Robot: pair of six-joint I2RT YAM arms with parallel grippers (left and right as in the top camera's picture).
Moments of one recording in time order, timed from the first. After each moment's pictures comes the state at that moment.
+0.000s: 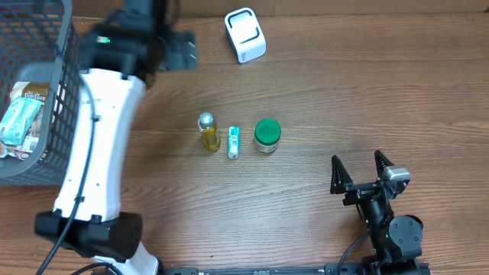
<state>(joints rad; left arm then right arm) -0.18 1.80 2.12 -1.26 -0.17 -0.27 0.16 0.01 0.02 -0.03 -0.02 0.20</state>
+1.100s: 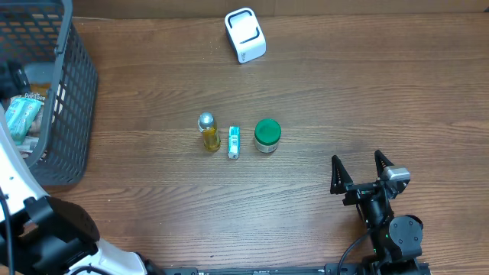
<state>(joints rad) 0.58 1.81 1.88 -0.93 -0.22 0.22 0.16 0.01 0.02 -0.03 -0.02 0.20</state>
